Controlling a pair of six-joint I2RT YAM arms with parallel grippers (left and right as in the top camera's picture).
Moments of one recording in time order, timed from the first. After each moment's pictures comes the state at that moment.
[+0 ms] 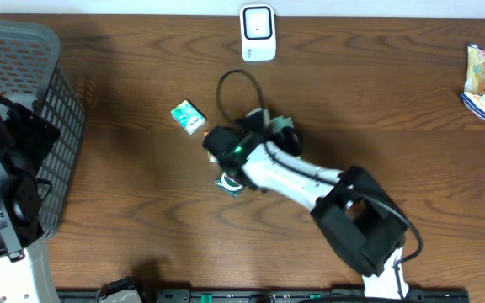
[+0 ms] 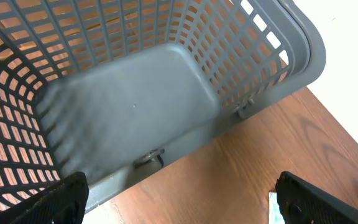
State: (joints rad) left arm 0.34 1.10 1.53 -1.19 -0.27 -0.55; right arm 0.85 2.07 1.40 -0.85 0.89 0.45
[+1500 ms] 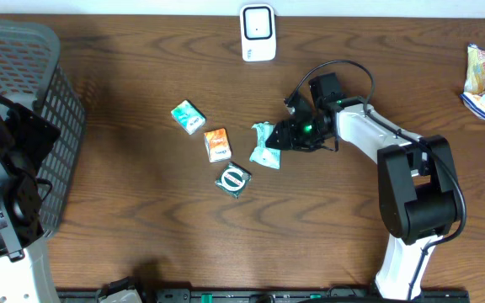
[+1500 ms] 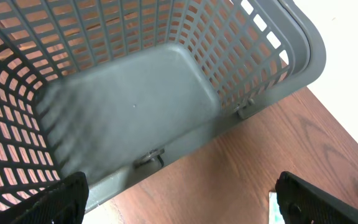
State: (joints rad) left arm 0.34 1.10 1.53 -1.19 -0.27 -0.55; right arm 0.28 2.05 1.28 -0.55 -0.63 0.22
